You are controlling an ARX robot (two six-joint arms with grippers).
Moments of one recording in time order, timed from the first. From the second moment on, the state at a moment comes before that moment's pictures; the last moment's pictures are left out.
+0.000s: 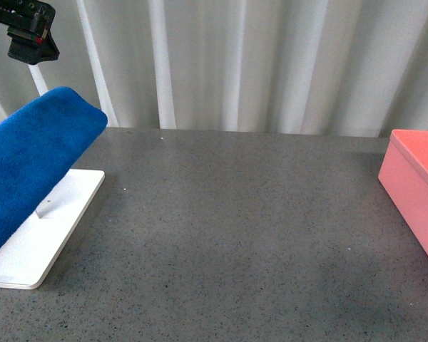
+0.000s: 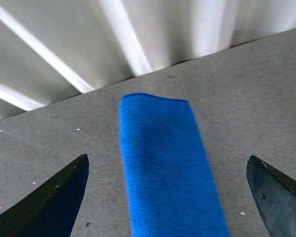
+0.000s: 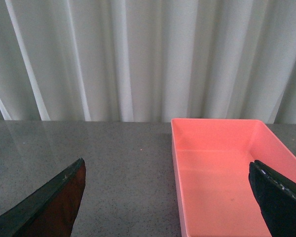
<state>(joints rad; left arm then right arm) 0.03 1.83 1.38 -0.10 0.02 0.37 0.00 0.00 0.02 0.00 0.00 0.00</state>
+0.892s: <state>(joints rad) 0.02 2.05 1.52 -0.25 -0.07 0.30 0.00 0.00 0.02 0.00 0.00 0.00</state>
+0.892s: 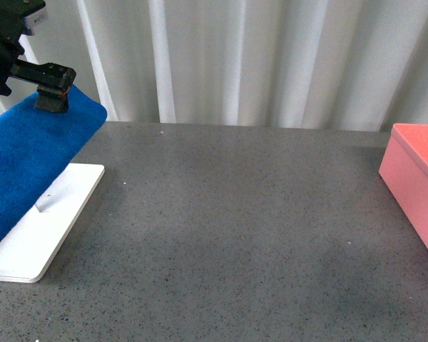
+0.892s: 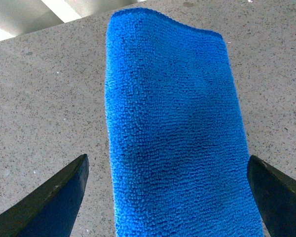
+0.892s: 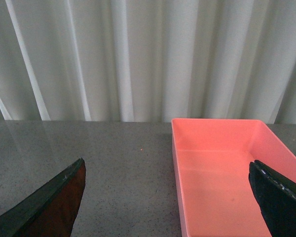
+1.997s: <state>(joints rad) 0.00 2.10 1.39 -0.02 -0.16 0.38 0.00 0.00 0.02 0.00 0.00 0.00</state>
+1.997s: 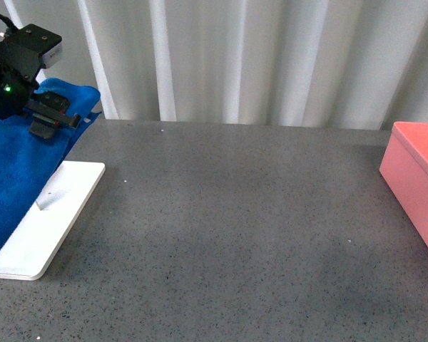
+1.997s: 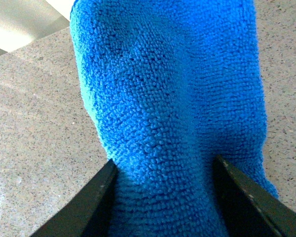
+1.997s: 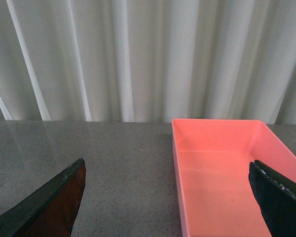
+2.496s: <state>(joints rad) 0.00 2.07 1.39 -0.05 -0.07 0.36 0.00 0.00 0.02 0.00 0.00 0.00</state>
